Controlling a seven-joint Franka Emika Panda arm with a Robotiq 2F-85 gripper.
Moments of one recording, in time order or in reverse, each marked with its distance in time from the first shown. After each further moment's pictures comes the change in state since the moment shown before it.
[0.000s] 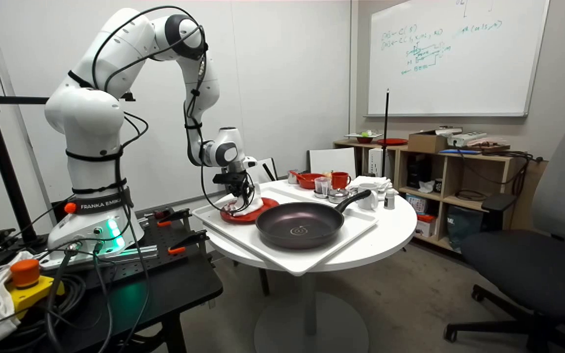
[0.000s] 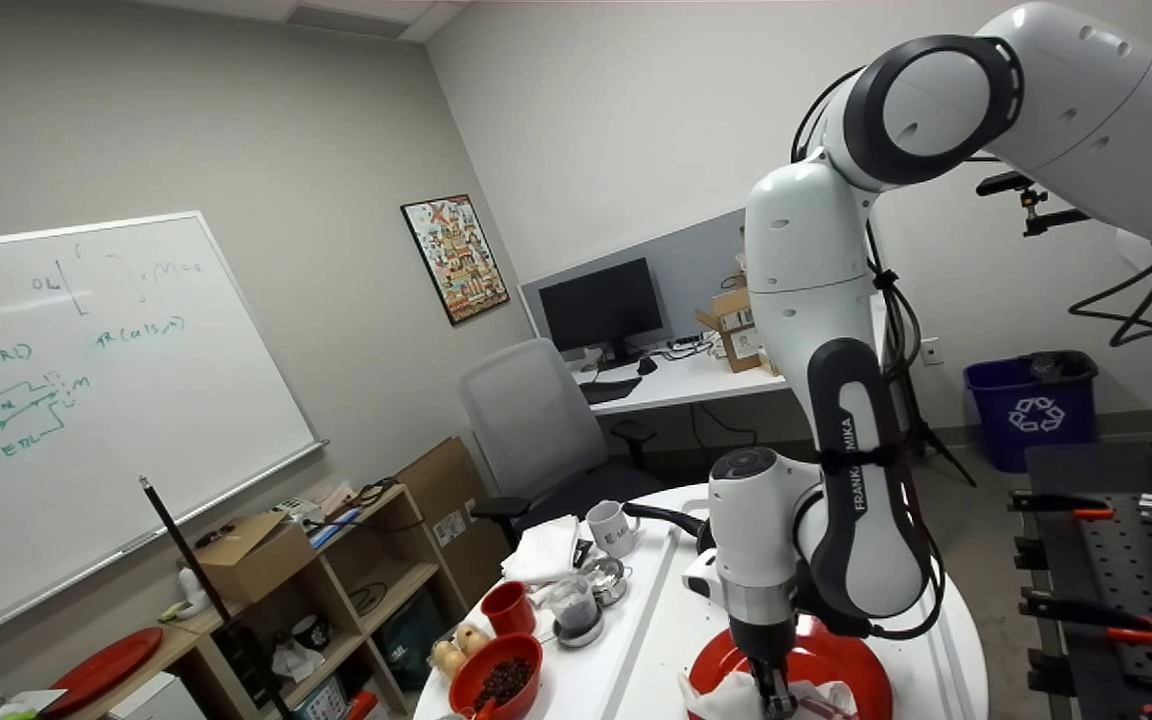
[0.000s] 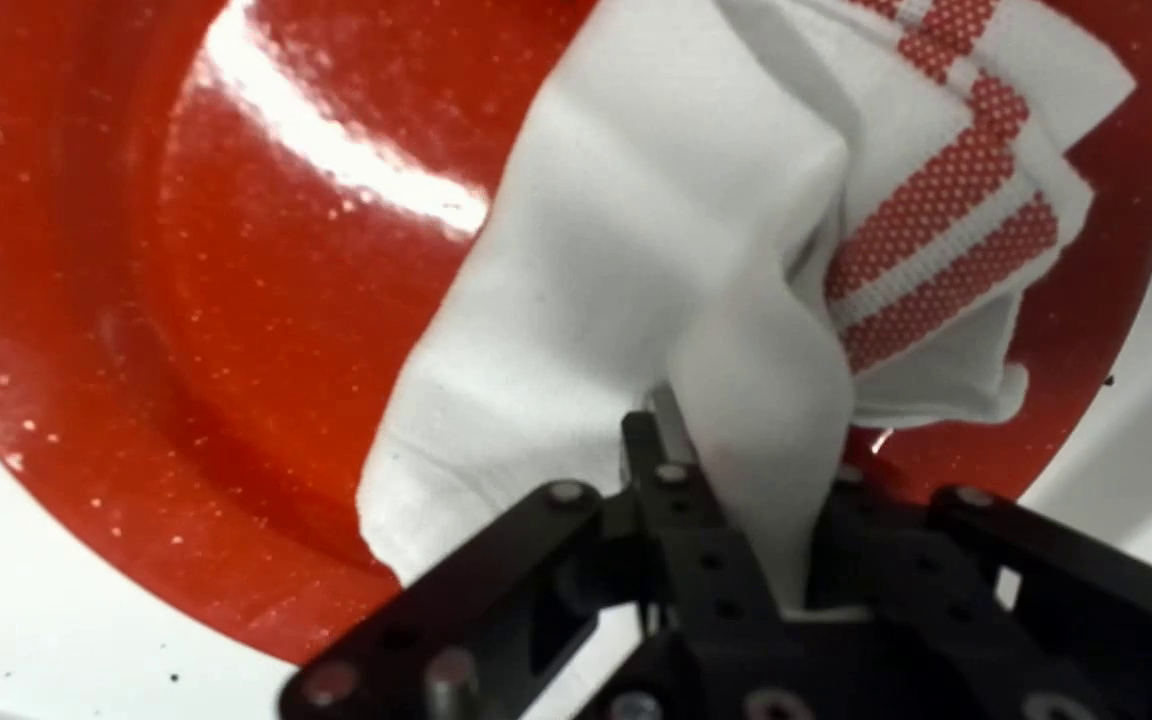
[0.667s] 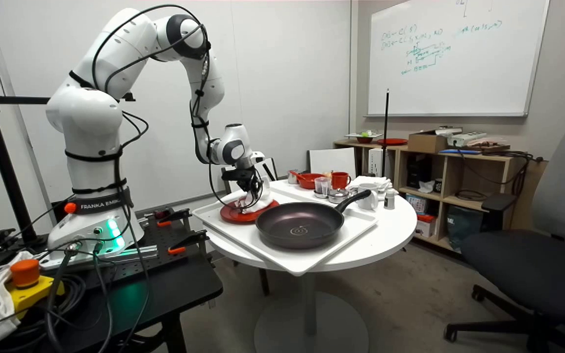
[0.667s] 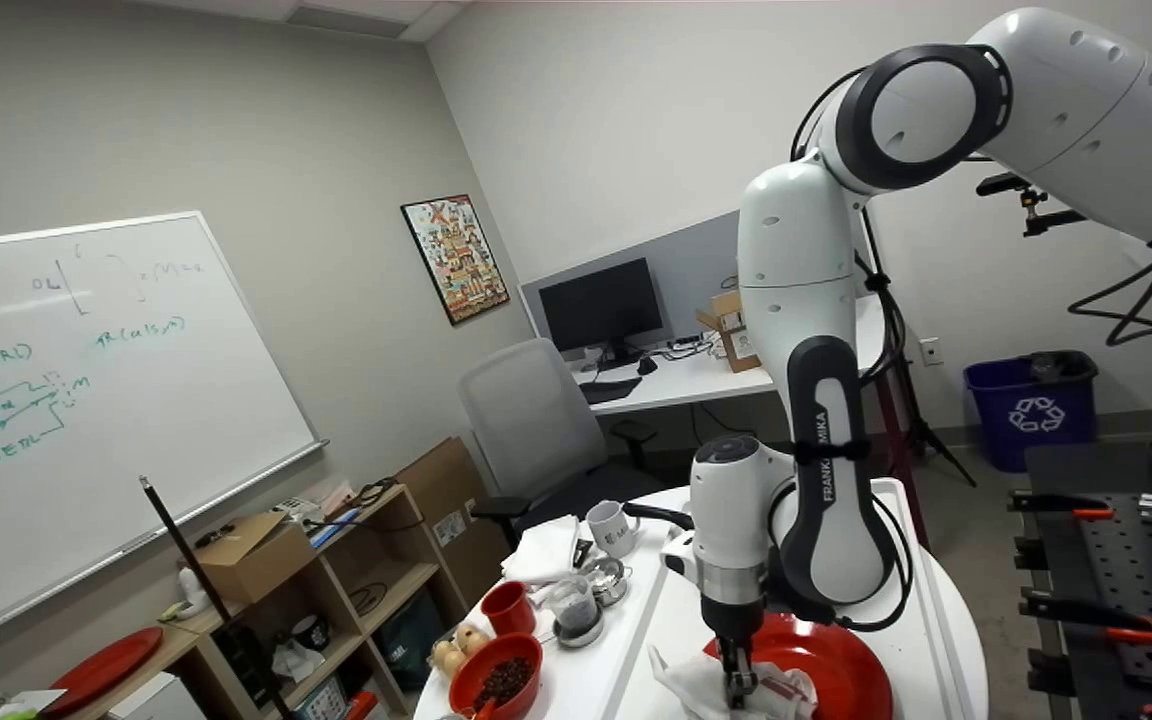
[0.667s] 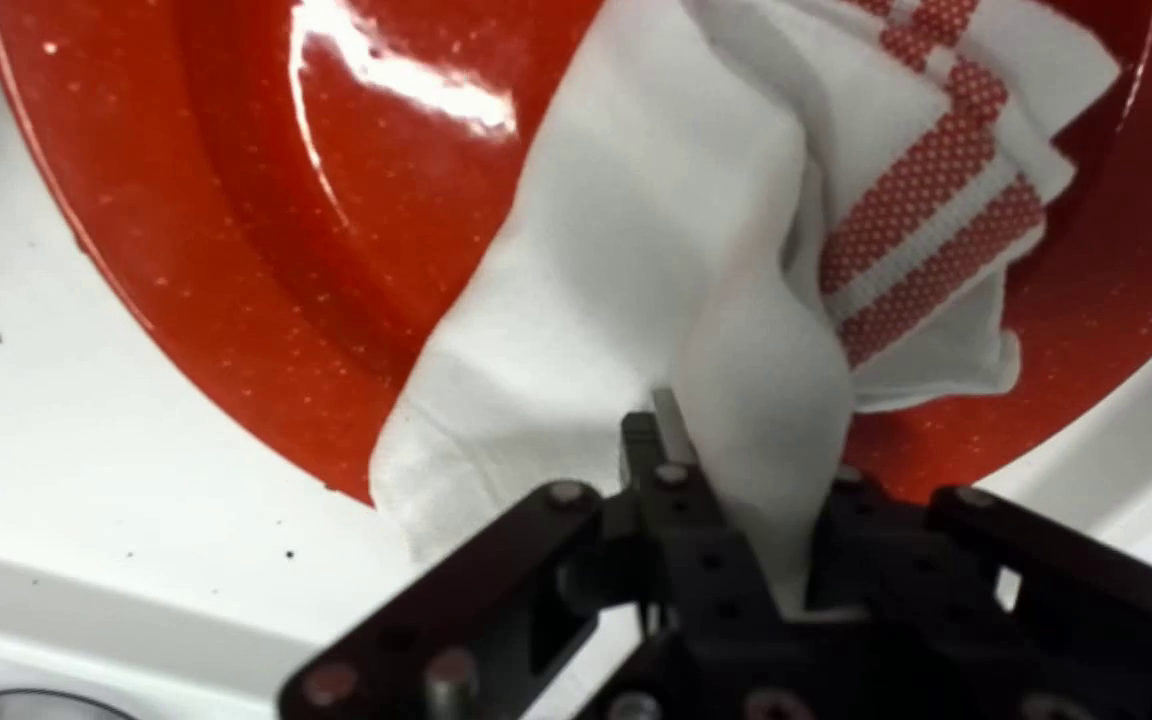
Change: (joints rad) arm -0.040 0.010 -0.002 0.062 0.000 0.027 0.000
